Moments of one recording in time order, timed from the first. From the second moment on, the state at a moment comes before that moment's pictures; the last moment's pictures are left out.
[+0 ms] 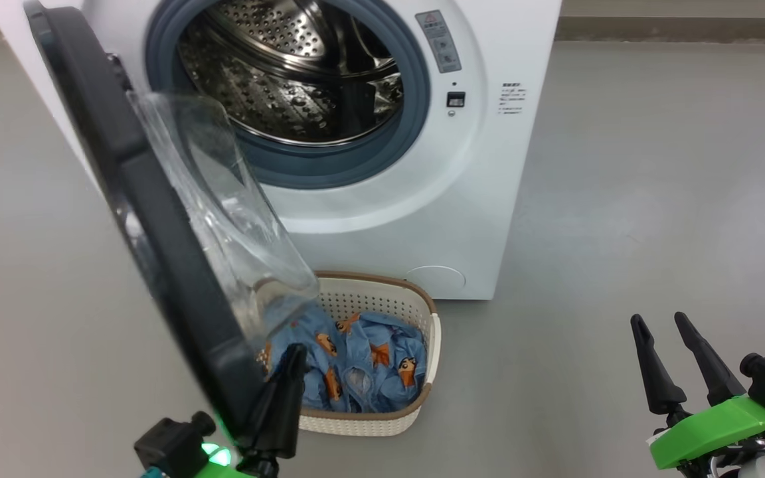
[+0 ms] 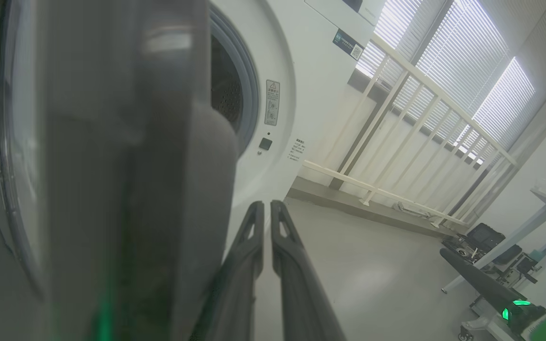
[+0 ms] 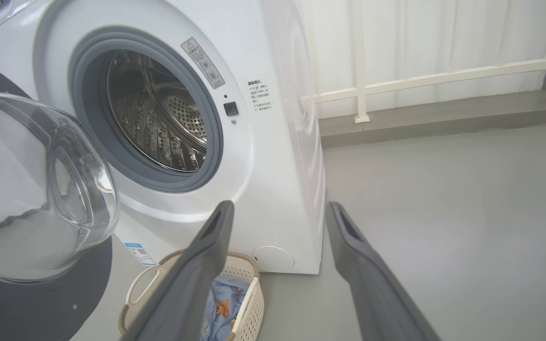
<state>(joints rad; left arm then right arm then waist) -0.07 0.07 -0.38 0.15 -0.62 -0.02 -0.24 -0.07 -0.27 0.16 0.30 0.56 0.12 -0.25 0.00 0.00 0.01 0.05</state>
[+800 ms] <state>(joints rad) 0.00 0.17 -0.27 0.06 -0.62 0.08 -0.24 -0.08 -0.26 0.15 0.30 0.56 0.12 -0.25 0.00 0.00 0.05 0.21</state>
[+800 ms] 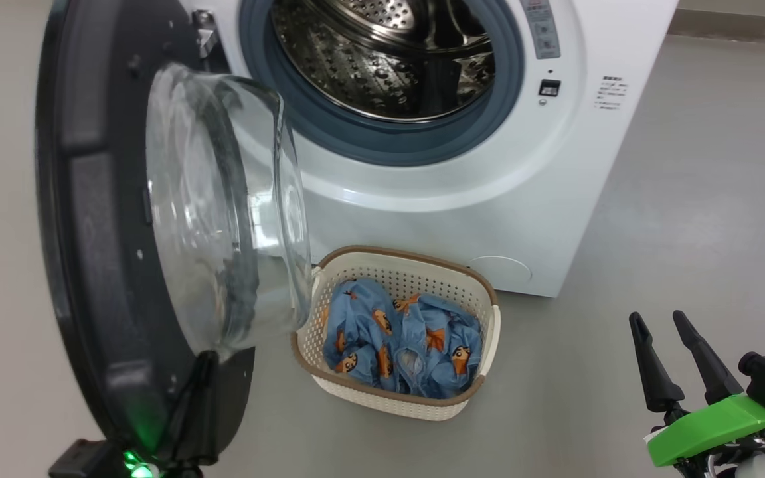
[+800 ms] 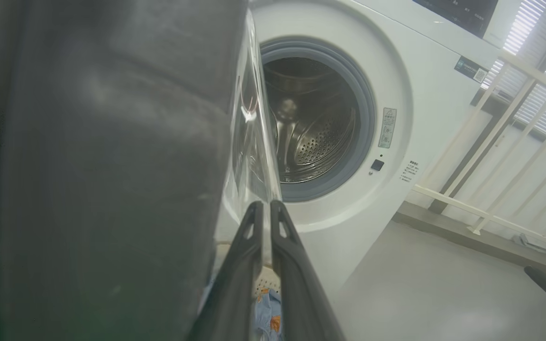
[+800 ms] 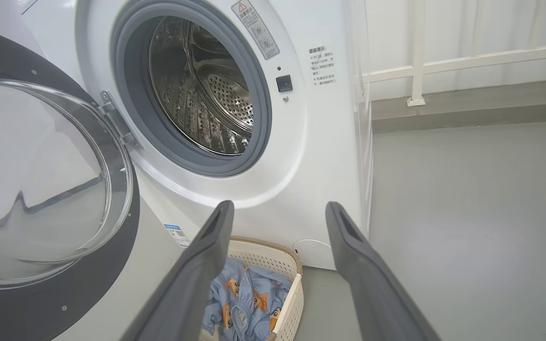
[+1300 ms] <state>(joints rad) 0.00 0.23 -0.16 0.05 -0.63 0.13 -0.24 -0.09 -0.26 0.14 0.30 0.56 0.12 -0.25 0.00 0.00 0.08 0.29</state>
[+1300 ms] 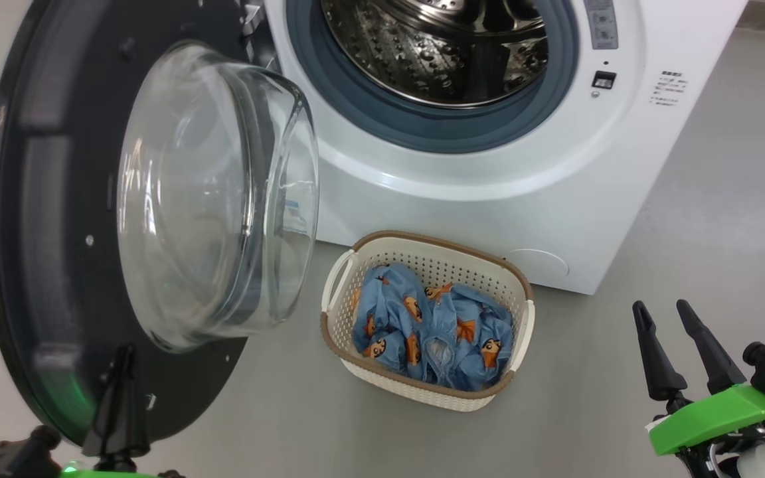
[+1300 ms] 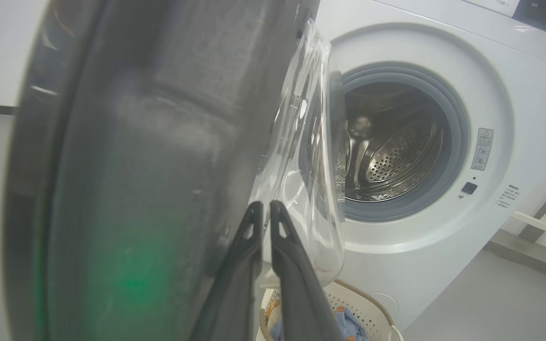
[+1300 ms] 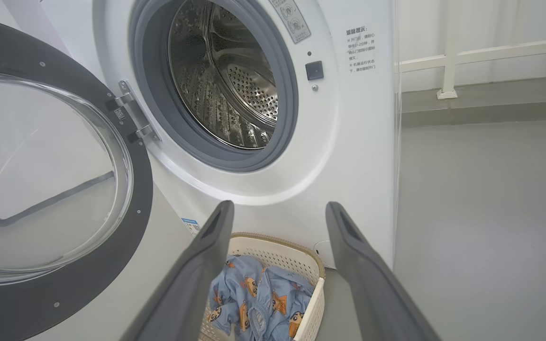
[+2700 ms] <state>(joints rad) -0.31 0.40 -0.07 0.44 -0.65 0.09 -0.22 -0.20 -0.25 0.13 0.30 0.55 0.12 -0.25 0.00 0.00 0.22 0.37</state>
